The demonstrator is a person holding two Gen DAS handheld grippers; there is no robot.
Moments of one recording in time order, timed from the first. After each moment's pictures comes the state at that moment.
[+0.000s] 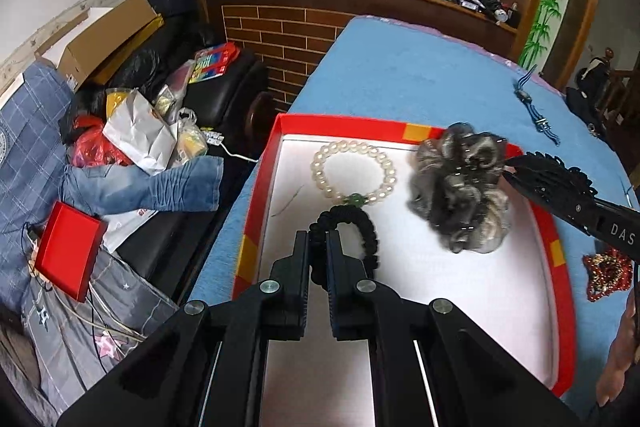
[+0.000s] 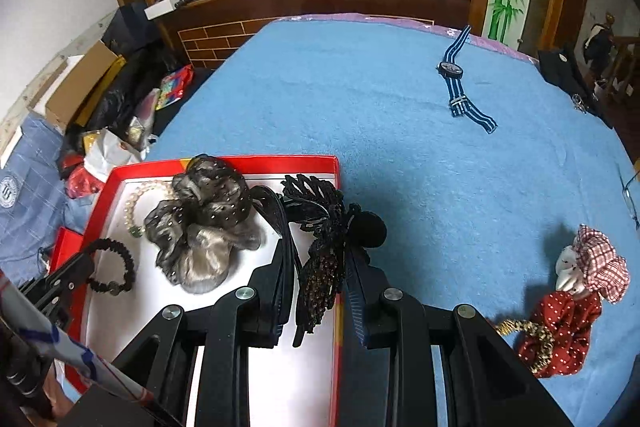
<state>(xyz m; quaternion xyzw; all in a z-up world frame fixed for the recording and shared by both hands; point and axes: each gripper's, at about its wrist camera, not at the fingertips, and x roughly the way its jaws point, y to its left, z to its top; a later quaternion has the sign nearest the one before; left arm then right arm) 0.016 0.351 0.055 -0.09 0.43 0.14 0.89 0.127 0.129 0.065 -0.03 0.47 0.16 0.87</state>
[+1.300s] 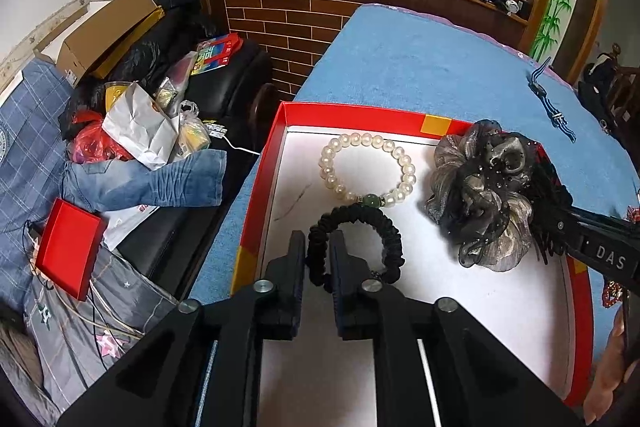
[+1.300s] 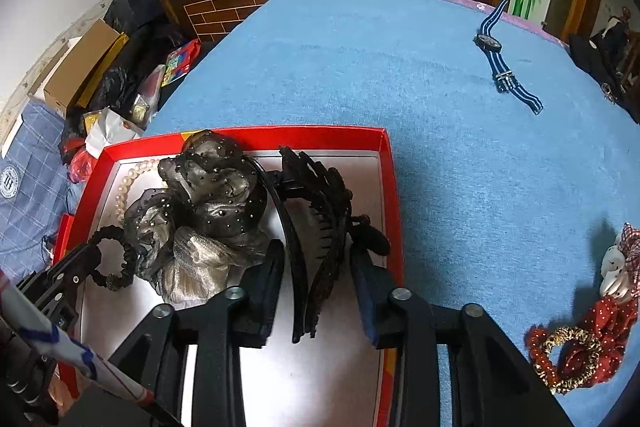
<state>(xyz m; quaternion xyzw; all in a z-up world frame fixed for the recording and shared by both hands) 0.028 0.361 0.040 -0.09 0.44 0.14 0.88 0.138 0.155 0.037 -0.03 0.50 0.19 0.84</state>
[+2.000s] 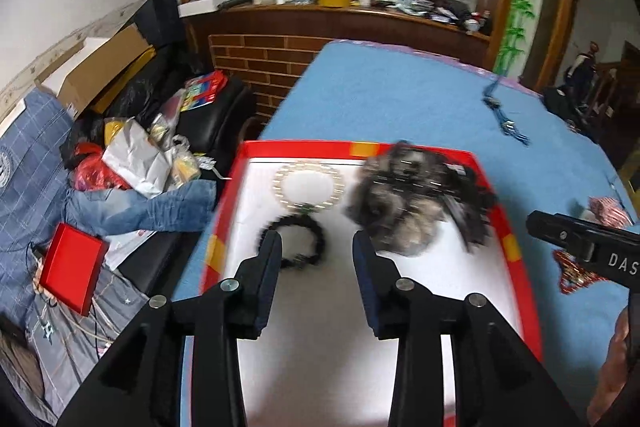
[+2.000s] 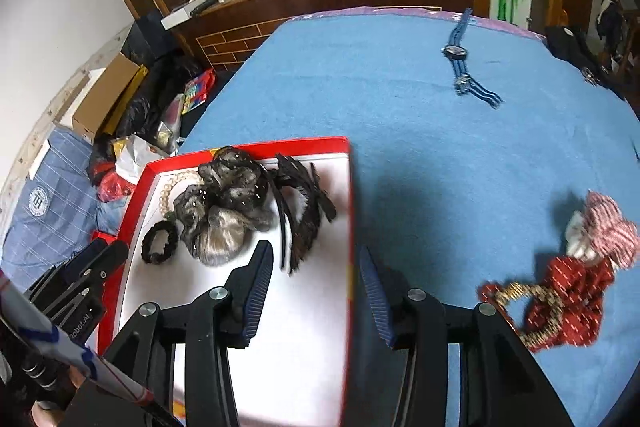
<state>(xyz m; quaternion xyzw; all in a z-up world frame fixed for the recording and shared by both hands) -0.008 0.298 0.087 -0.06 0.40 0.12 0.91 0.091 0.086 0.081 0.03 0.48 0.21 0.85</state>
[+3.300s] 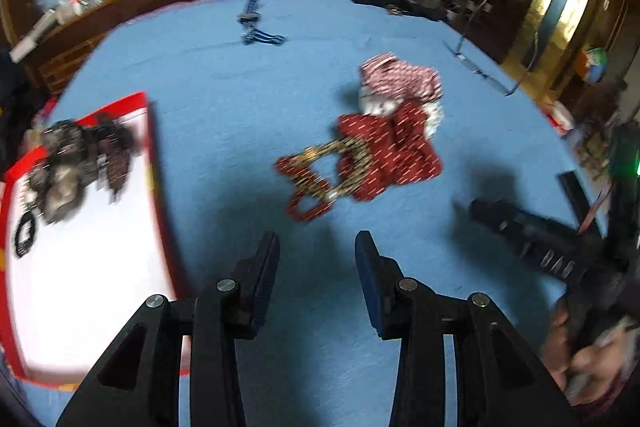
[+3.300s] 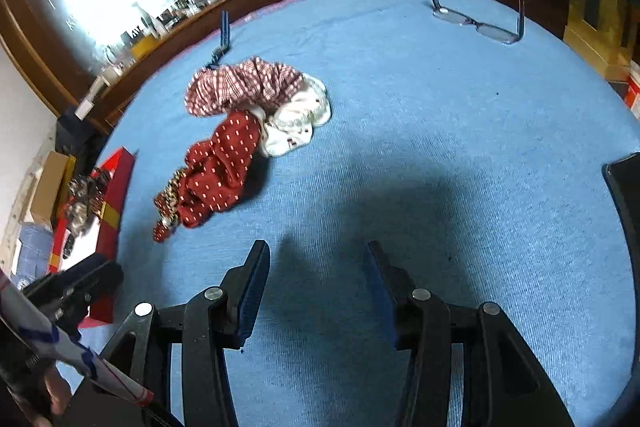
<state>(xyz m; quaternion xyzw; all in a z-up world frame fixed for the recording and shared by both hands) 0.015 0.043 0.055 0.01 0.48 -0.13 0.87 0.013 -0.187 0.020 0.16 0.45 0.06 0.88</state>
